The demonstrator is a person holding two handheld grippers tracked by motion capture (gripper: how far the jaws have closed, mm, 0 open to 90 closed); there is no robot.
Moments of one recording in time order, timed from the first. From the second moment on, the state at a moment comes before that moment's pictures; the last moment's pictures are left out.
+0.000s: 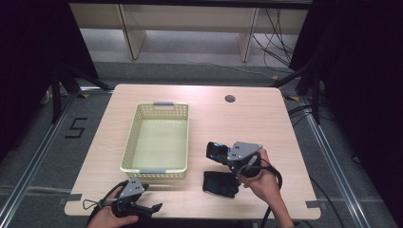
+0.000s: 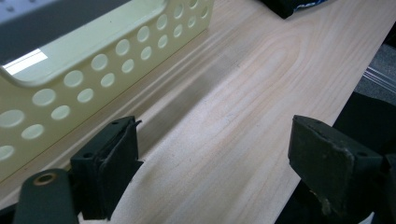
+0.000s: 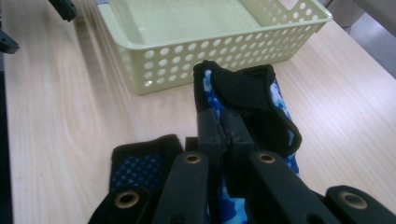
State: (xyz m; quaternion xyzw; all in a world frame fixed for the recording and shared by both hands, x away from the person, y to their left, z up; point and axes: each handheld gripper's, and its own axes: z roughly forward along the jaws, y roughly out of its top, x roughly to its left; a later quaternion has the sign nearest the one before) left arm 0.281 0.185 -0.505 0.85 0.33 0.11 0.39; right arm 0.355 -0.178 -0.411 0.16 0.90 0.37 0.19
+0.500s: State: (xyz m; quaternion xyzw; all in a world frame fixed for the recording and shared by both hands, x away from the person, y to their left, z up) left arm 0.279 0.183 -0.505 0.85 0.34 0.10 0.40; right arm 0.329 -0.175 -0.431 0.15 0.91 0.35 0.16
